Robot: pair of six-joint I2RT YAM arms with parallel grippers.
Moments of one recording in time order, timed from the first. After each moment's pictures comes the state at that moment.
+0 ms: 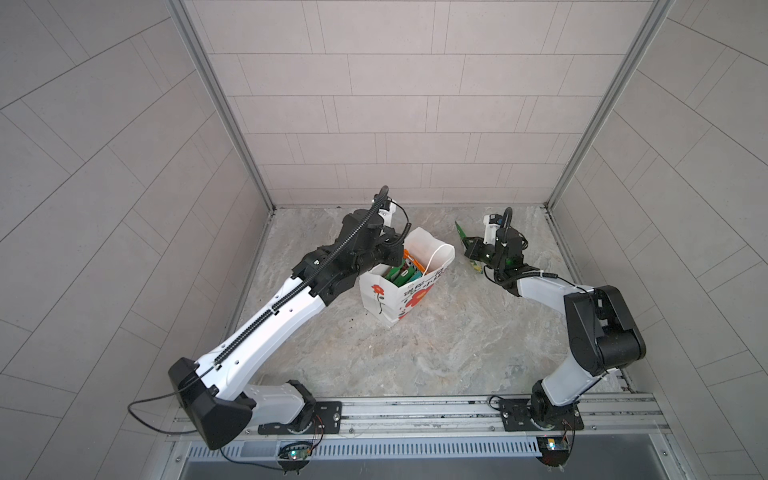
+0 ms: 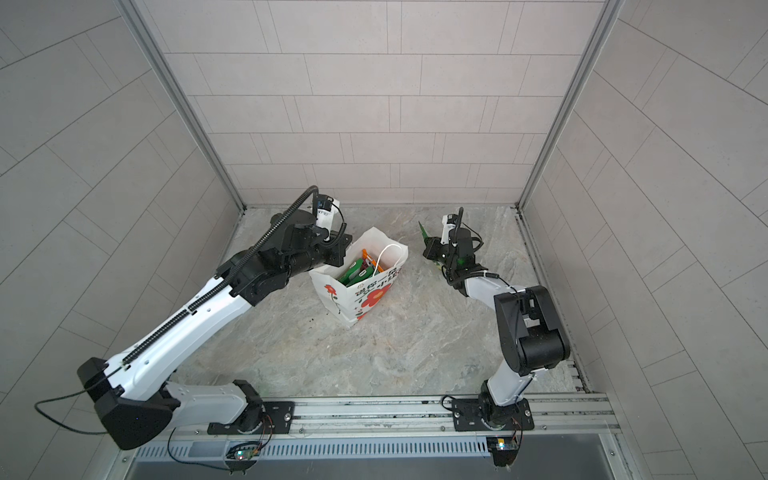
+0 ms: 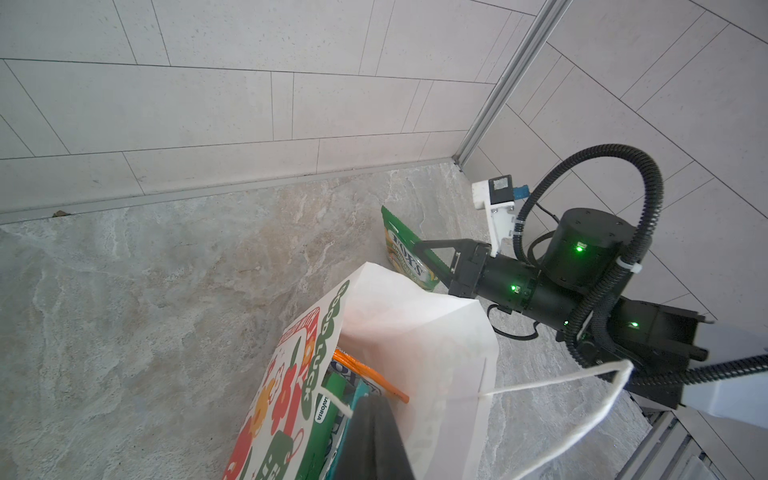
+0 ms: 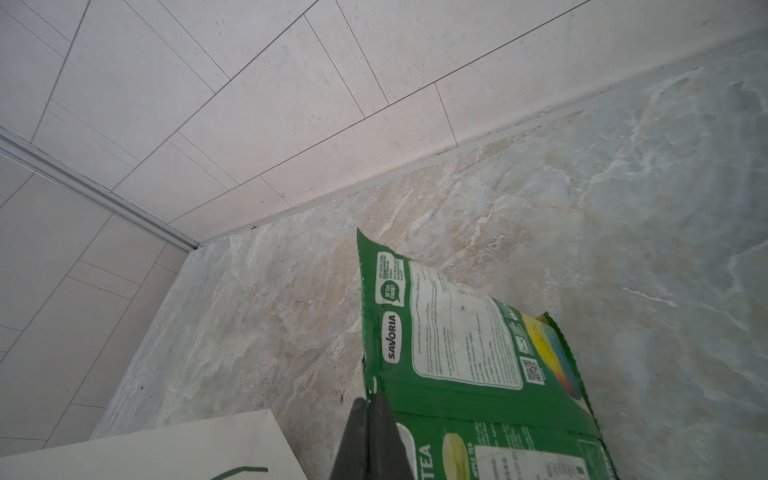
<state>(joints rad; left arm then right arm) -0.70 1.30 1.41 -0.59 -0.06 -0.35 0.16 1.67 0.89 0.43 -0.26 0.55</state>
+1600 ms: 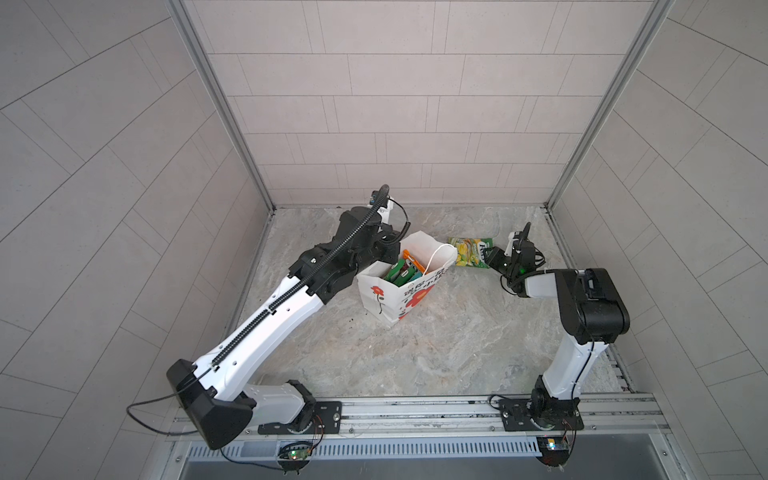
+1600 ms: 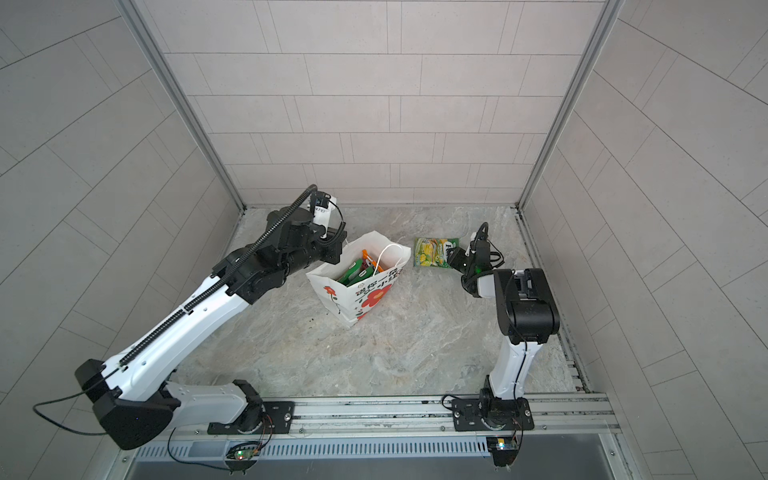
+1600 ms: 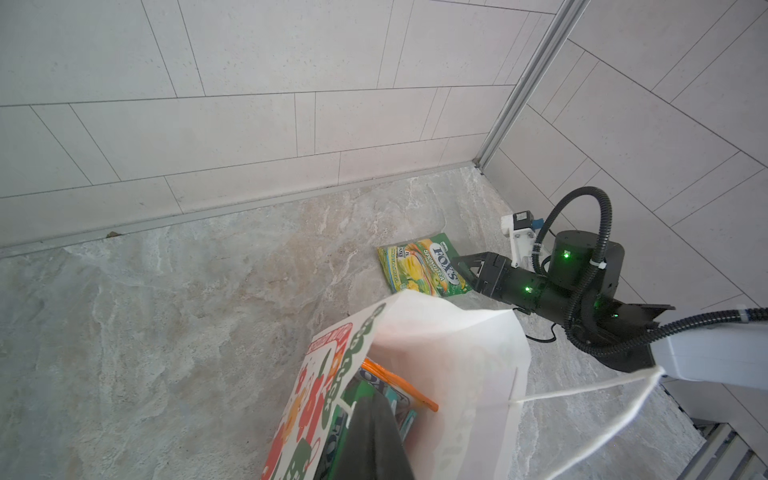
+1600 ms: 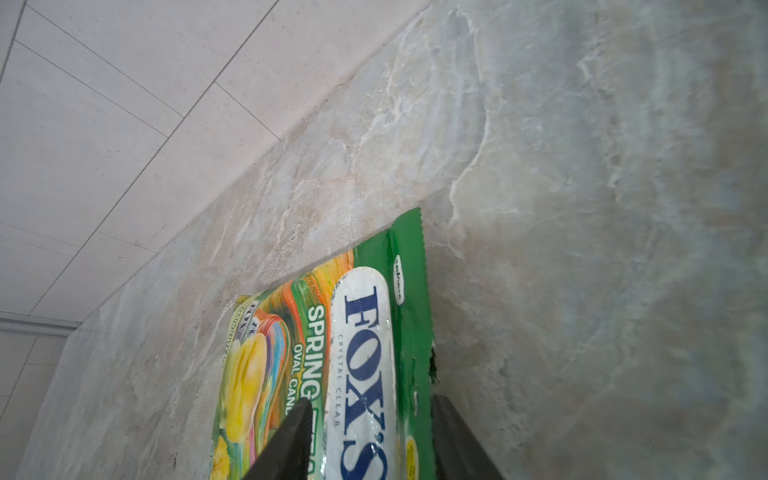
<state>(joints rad) -0.68 1.30 1.47 -0.63 -0.11 -0.27 -0.05 1.82 0.81 0.48 -0.19 0.59</state>
